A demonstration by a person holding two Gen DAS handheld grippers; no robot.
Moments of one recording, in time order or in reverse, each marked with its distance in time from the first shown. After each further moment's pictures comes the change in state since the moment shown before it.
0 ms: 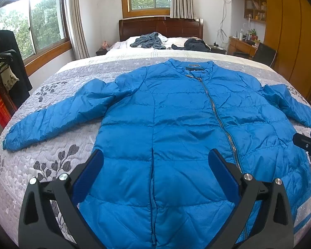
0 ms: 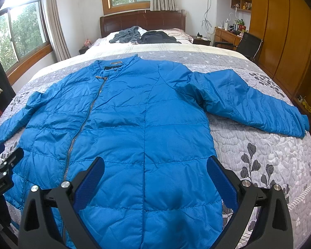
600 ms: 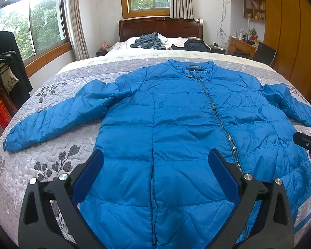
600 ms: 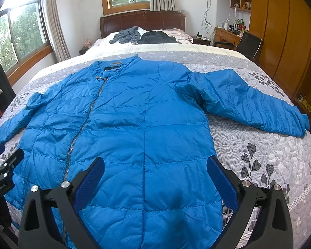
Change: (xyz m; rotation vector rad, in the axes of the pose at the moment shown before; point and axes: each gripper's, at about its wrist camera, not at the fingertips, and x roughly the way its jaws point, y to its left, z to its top) left arm 0.000 -0.001 -0.001 0.007 -0.001 0.003; right arm -0.001 0.000 0.000 0.002 -0.001 0.003
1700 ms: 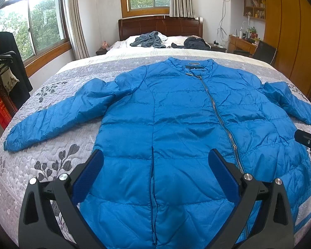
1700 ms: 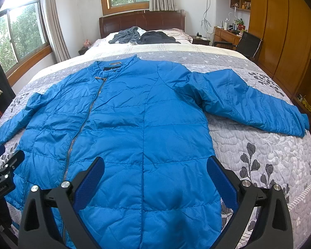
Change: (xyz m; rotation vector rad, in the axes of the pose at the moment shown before) left arm 0.001 0.000 -0.001 0.003 0.008 0.003; right arm 0.000 -0.001 0.000 0.002 -0.002 -0.001
